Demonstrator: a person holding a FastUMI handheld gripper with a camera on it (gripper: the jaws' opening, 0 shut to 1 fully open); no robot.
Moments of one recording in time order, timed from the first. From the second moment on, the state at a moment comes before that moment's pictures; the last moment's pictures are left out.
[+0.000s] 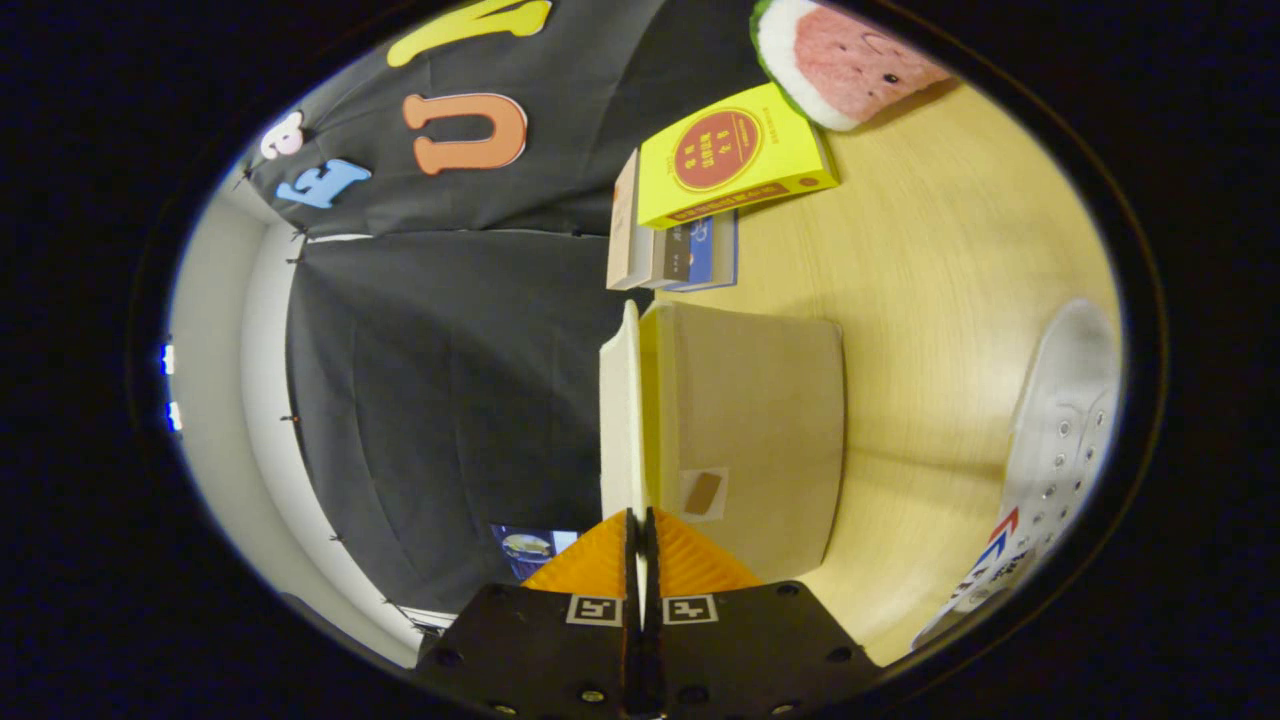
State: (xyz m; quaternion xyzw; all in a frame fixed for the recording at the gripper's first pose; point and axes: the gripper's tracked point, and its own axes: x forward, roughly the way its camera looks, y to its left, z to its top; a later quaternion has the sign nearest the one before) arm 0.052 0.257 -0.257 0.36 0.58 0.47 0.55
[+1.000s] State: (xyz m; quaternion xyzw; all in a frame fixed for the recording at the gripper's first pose) arm 0.005 0.439 -0.109 0.31 0.54 0.53 0.58
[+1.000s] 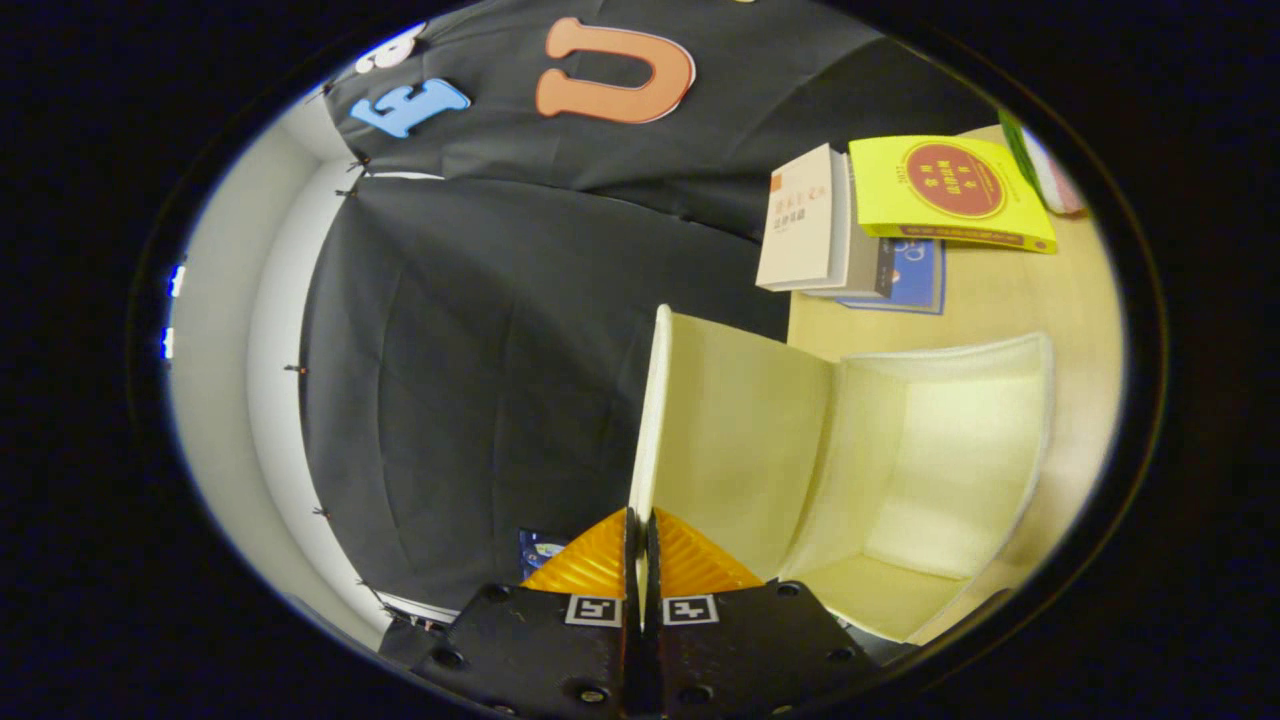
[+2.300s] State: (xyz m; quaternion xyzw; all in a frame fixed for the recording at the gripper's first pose) arm 0.028 0.318 -0.222 0.19 0.60 0.38 0.68
